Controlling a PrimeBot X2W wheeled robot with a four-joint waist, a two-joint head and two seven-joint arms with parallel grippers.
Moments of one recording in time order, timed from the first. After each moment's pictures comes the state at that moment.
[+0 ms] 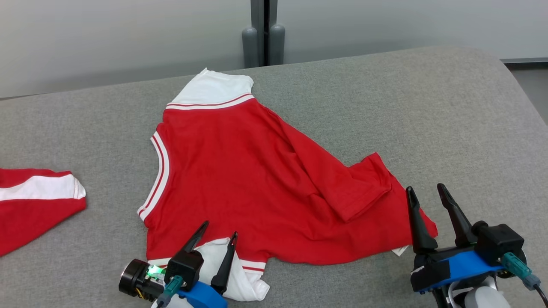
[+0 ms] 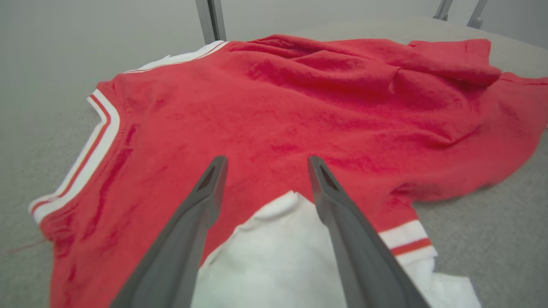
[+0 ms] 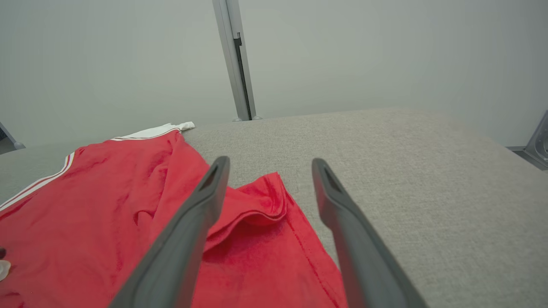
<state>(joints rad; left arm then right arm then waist) -0.15 0.11 -0.35 0.50 -0.06 -0.13 -0.26 -0.12 -0.07 0.04 0.25 0.19 0.13 -0.26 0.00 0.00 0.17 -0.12</state>
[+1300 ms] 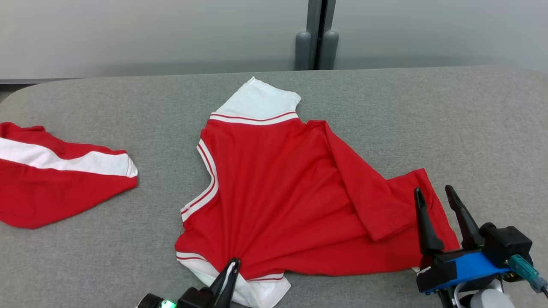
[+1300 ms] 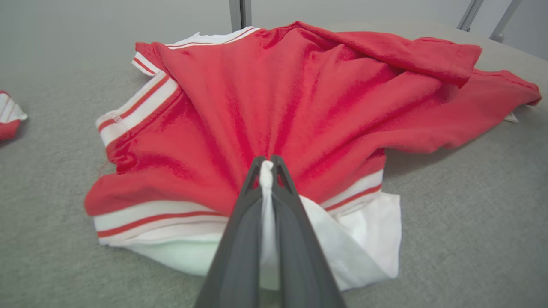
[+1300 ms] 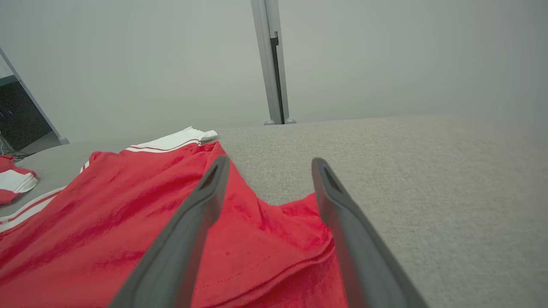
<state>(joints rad) 0.00 0.11 -0.39 0.37 -0.07 -0.12 -0.26 -0.12 -0.07 0.01 0.25 0.20 0.13 -0.26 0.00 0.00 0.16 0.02</state>
